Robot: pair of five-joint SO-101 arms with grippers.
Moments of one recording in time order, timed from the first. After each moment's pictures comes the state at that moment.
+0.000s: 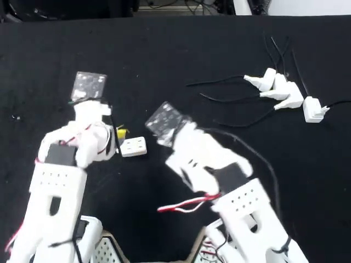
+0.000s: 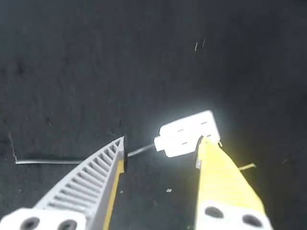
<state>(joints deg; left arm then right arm) 0.9 -50.4 49.1 59.9 -3.4 -29.9 -55.6 59.0 53.9 25.5</state>
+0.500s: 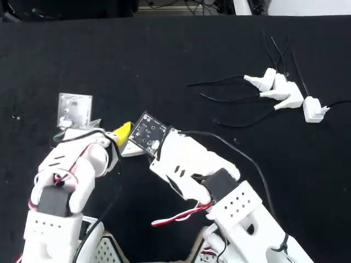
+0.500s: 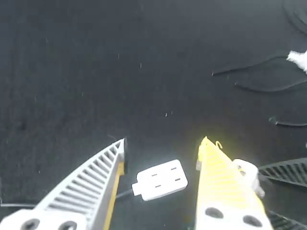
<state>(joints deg) 4.9 -77.4 60.3 54.2 2.2 -36.2 -55.6 59.4 48.8 25.3</state>
